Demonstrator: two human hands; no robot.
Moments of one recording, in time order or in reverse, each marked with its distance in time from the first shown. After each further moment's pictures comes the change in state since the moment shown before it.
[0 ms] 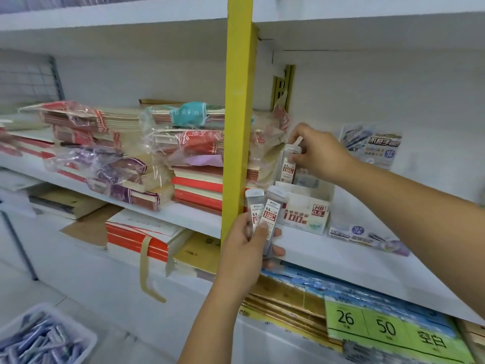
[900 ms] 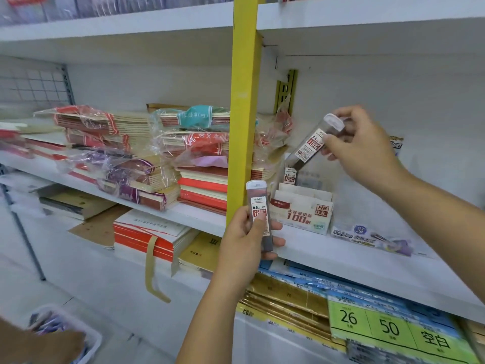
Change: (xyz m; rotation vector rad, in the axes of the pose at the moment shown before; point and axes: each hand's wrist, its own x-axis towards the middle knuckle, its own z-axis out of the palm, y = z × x) left_hand -0.004 0.014 -0.004 0.020 -0.001 0.060; right_hand -0.045 -0.009 -0.039 0.466 0.299 0.079
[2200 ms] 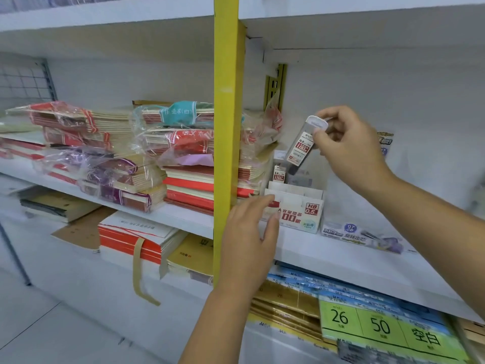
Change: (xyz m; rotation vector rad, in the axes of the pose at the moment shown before) left_hand 0.015 -0.021 0.019 0.737 0.154 0.527; right_hand -0.002 0.010 0.003 -0.009 0.060 -0.106
